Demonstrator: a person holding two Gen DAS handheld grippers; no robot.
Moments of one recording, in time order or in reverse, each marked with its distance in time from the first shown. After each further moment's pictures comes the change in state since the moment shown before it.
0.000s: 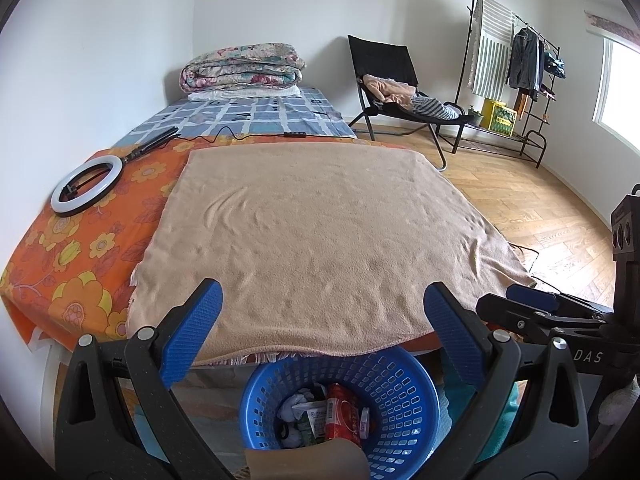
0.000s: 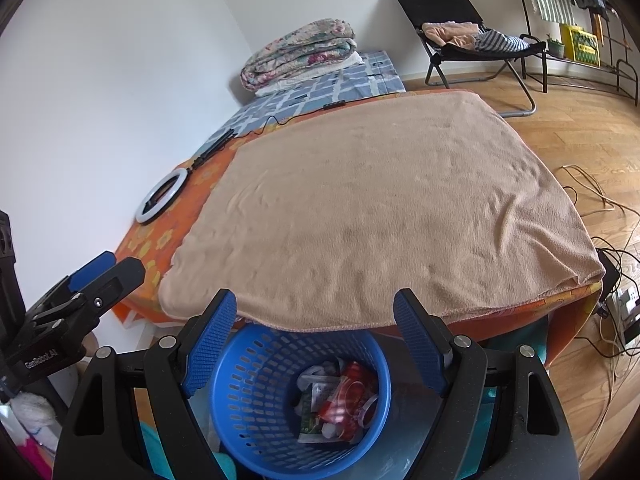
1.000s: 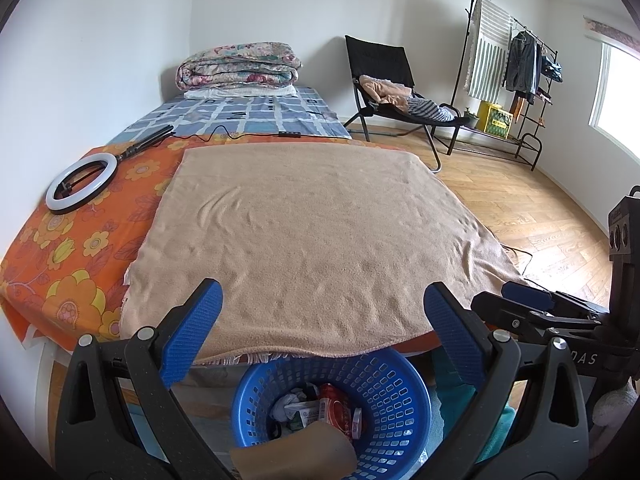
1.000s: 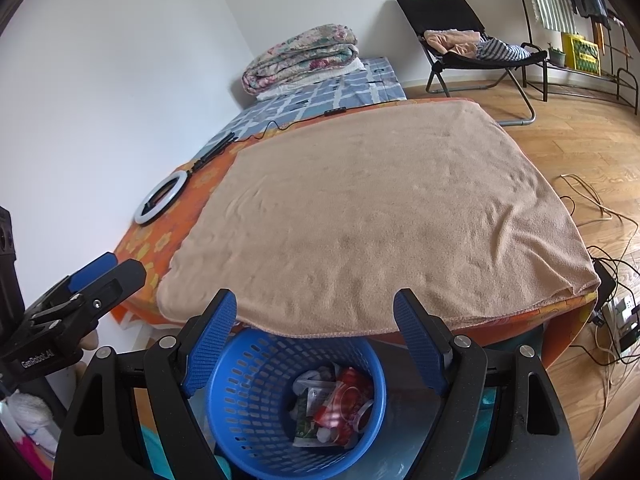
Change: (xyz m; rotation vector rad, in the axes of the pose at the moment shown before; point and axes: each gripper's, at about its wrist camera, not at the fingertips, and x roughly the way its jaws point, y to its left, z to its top) left arm 0.000 -0.010 0.002 -0.018 0.000 -0.022; right arm -0.003 0.000 0.005 -0.021 -0.018 -0.008
